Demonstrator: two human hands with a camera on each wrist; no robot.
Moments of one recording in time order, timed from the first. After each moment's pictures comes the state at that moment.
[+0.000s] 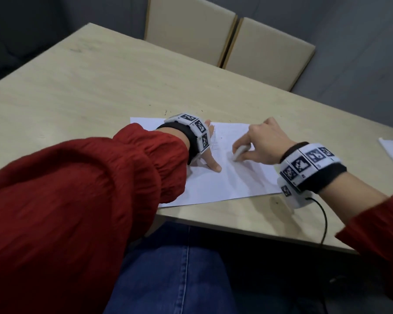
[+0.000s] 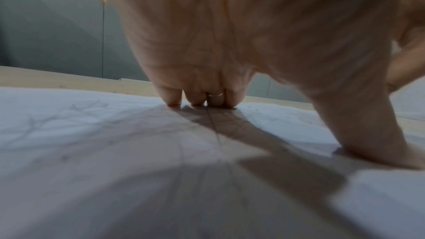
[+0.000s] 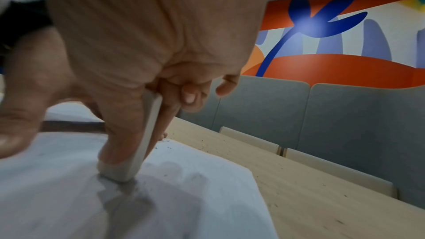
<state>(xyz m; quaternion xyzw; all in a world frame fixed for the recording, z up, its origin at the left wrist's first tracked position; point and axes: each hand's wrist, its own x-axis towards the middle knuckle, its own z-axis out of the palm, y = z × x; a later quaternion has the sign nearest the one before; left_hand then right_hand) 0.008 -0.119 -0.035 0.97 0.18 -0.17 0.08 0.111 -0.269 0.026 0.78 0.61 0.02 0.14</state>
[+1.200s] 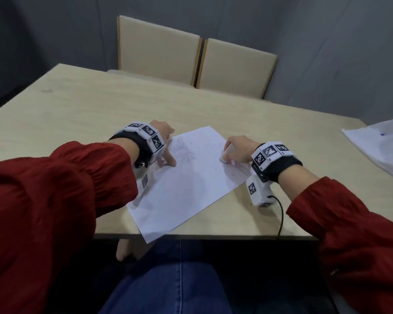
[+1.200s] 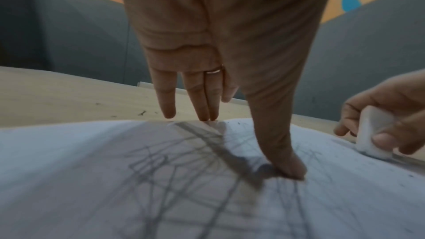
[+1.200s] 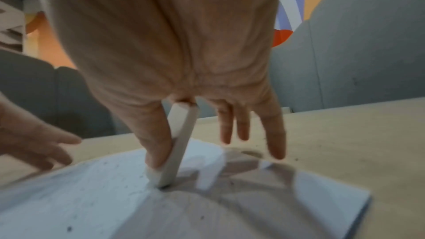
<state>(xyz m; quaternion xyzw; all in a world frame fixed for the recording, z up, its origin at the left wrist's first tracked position) -0.001 -0.087 -0.002 0.95 0.26 -0.08 0.14 0.141 -0.280 0.017 0.93 0.33 -0.18 -0.03</state>
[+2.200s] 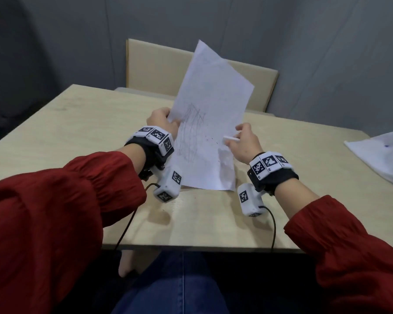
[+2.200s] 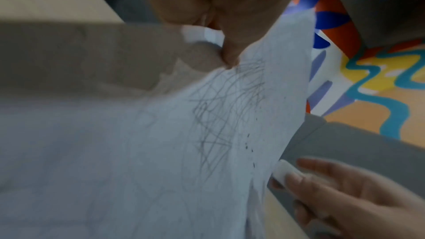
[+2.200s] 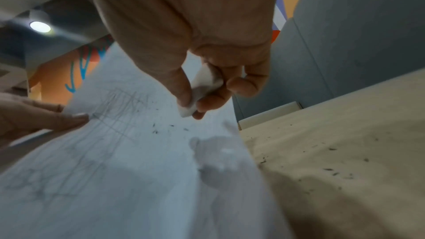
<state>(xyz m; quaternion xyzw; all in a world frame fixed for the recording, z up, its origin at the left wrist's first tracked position) 0.007 -0.101 0.031 0.78 0.36 0.30 0.42 0.146 -0.268 0.027 0.89 0.28 -0.06 -0.35</state>
